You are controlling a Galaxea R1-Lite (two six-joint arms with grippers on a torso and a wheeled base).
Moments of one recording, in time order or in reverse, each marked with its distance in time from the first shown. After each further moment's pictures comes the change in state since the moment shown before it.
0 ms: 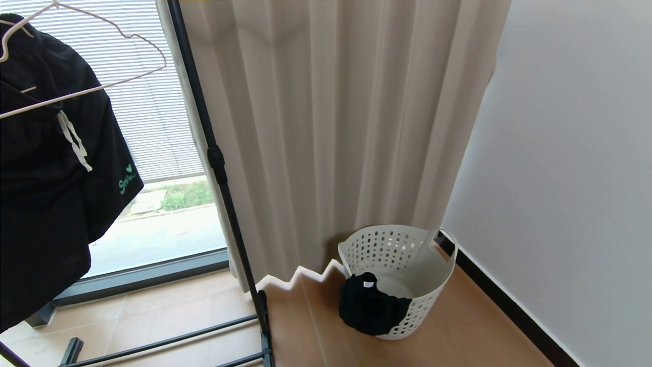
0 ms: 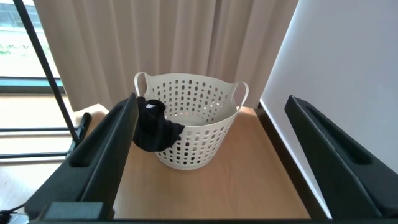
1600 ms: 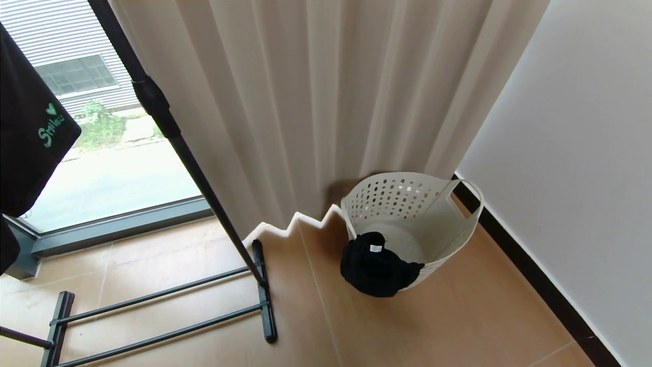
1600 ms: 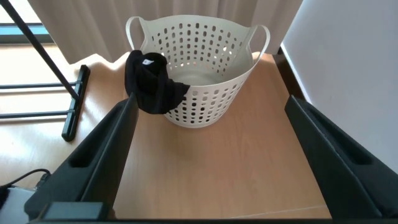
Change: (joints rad) left arm 0.001 0.000 0.000 0.000 -0.001 0.000; right arm 0.000 0.000 0.000 -0.001 0.000 0.000
